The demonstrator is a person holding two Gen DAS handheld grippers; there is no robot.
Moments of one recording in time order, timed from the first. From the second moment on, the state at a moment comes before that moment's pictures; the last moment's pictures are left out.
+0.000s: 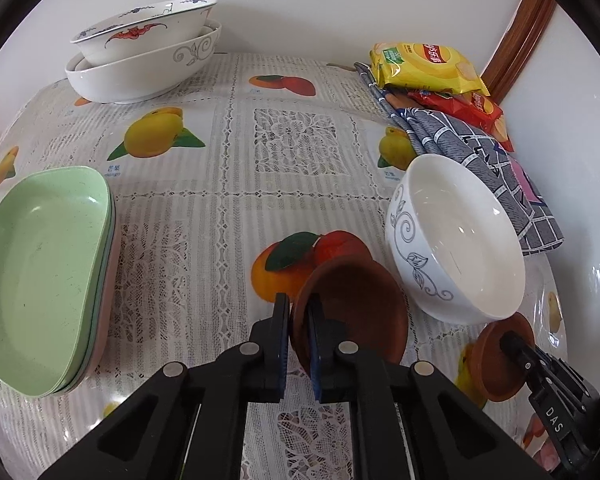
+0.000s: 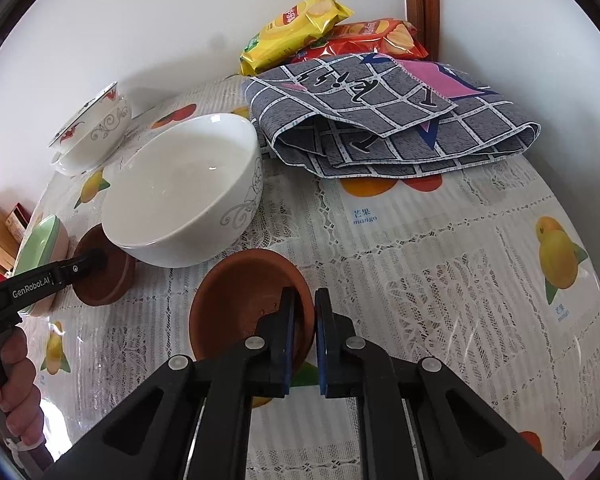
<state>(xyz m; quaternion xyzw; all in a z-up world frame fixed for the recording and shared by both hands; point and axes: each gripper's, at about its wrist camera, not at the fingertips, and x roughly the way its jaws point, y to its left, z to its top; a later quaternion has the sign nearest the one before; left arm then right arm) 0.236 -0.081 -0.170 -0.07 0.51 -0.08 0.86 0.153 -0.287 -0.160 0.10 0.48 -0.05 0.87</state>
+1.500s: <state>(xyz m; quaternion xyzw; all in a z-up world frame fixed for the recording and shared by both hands) 0.190 -0.033 -0.054 -0.07 0.41 -0.08 0.90 0.158 -0.237 -0.044 0.08 0.39 -0.03 0.92</state>
